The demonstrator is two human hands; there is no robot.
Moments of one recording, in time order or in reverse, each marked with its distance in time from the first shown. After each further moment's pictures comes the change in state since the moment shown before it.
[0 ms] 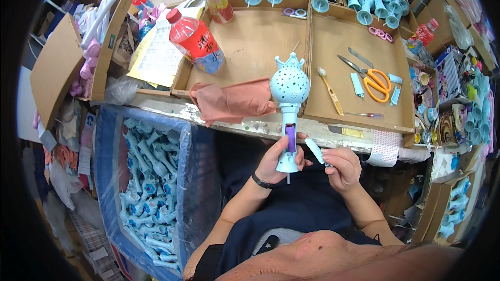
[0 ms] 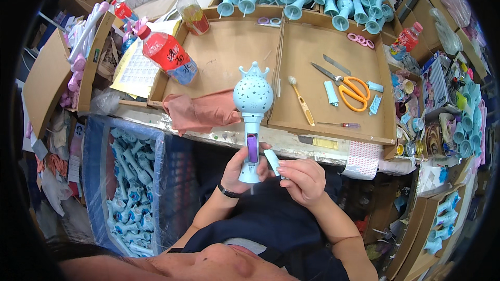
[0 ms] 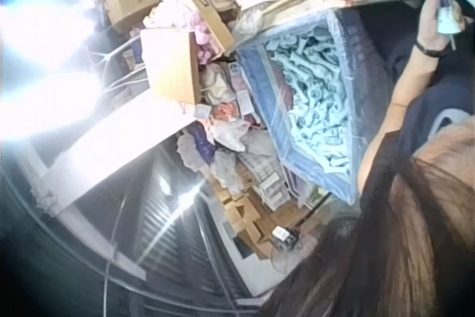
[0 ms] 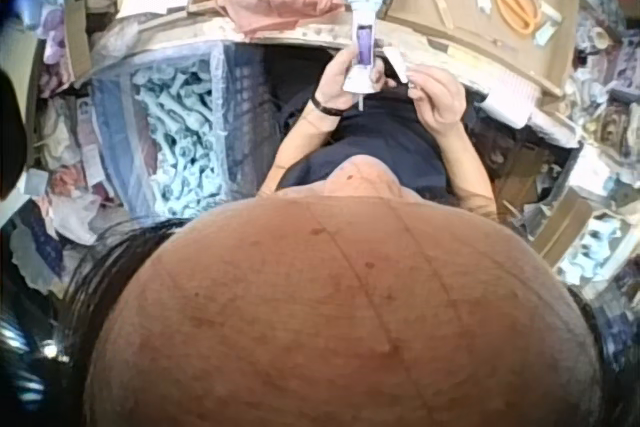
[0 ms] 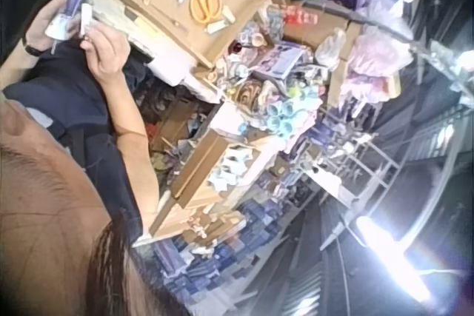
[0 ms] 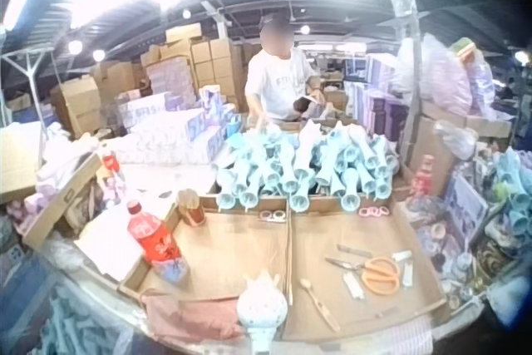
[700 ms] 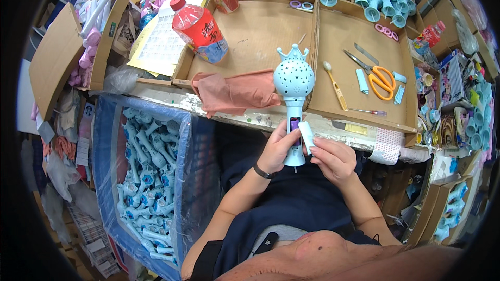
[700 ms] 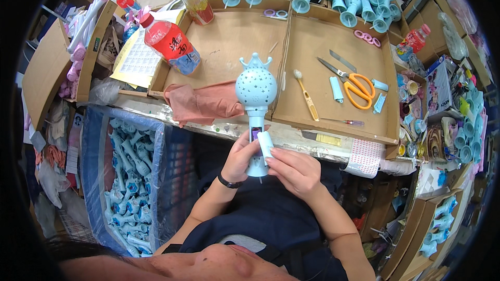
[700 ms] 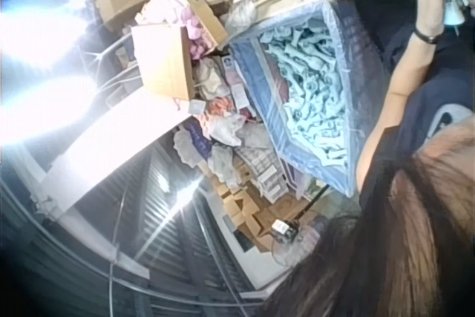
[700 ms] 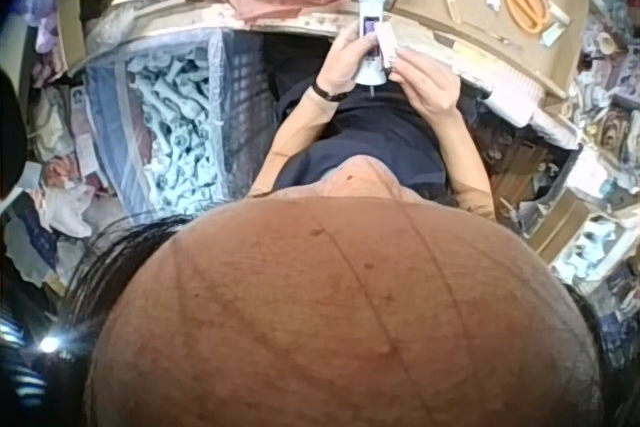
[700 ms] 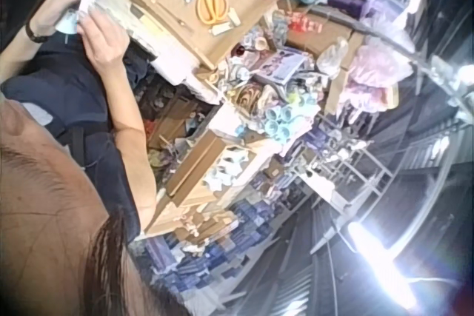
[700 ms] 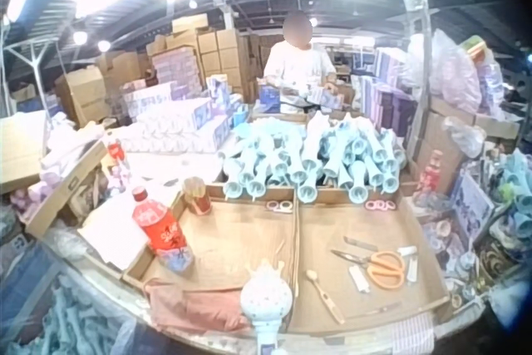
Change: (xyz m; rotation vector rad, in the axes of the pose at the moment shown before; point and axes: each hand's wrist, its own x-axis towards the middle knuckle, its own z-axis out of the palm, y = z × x) left_hand 0.008 0.003 0.008 0.494 0.379 0.142; right_hand 0.006 0.007 0.015 -0.082 -0.108 -0.086
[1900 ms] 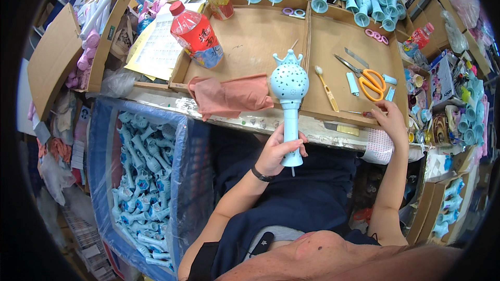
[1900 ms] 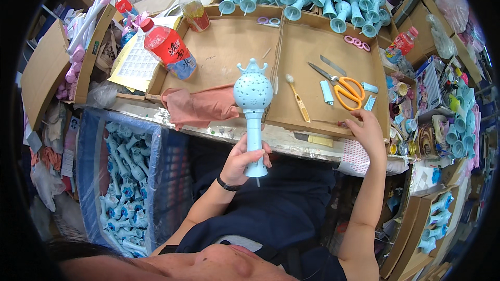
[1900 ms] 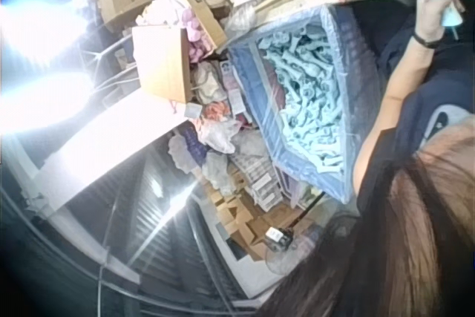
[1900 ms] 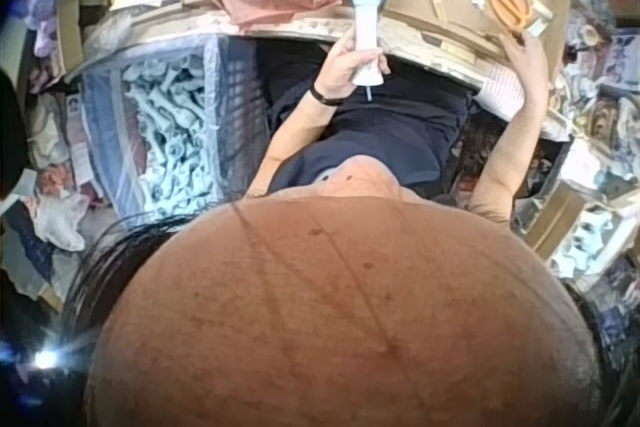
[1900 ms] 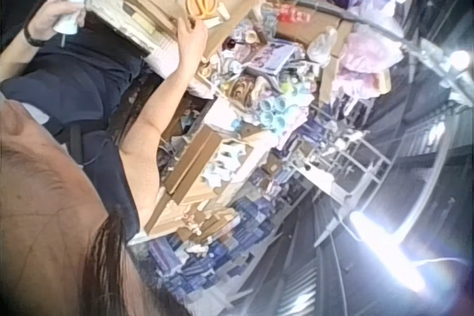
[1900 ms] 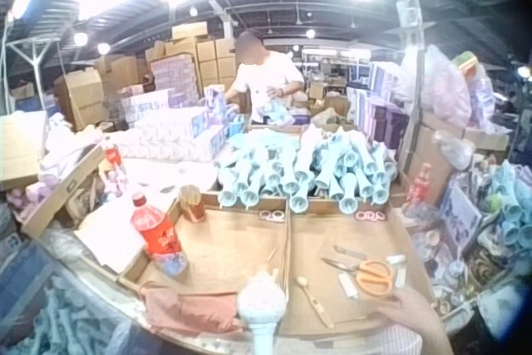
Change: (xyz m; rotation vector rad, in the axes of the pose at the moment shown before) left_hand -0.002 -0.001 0.007 -0.109 -0.163 0.024; right_hand -0.004 0.113 -0.134 -0.394 -0.296 0.963
